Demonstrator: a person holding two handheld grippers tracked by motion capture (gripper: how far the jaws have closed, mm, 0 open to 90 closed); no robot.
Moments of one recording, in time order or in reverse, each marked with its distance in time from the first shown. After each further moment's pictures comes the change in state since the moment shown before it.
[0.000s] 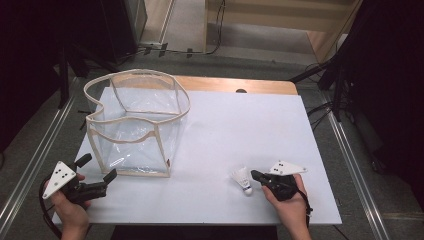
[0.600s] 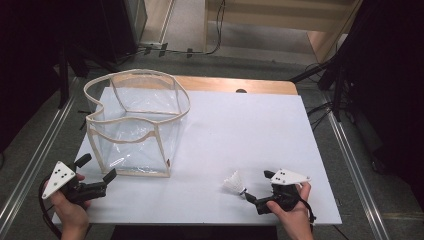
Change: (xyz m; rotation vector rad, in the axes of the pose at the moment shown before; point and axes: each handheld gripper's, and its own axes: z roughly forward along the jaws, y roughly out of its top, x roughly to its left) left arm 0.001 0.000 -0.001 -0.001 0.000 -0.006; right arm 0.019 -0.009 -0.016 -0.010 0.066 0.000
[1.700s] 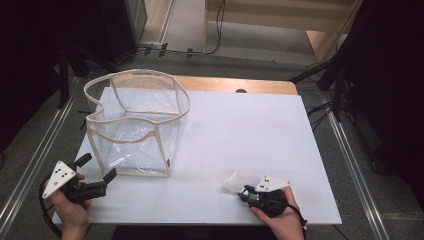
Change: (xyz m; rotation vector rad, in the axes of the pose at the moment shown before) left arm 0.000 0.001 0.001 0.003 0.004 -0.001; right arm 0.020 -0.007 0.022 0.136 0.004 -0.072
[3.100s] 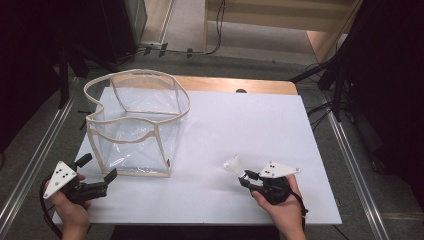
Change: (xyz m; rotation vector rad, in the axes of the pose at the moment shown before) left arm -0.002 0.000 0.000 -0.001 -0.002 0.009; right arm -0.011 0.038 -0.020 -0.114 -0.007 0.023
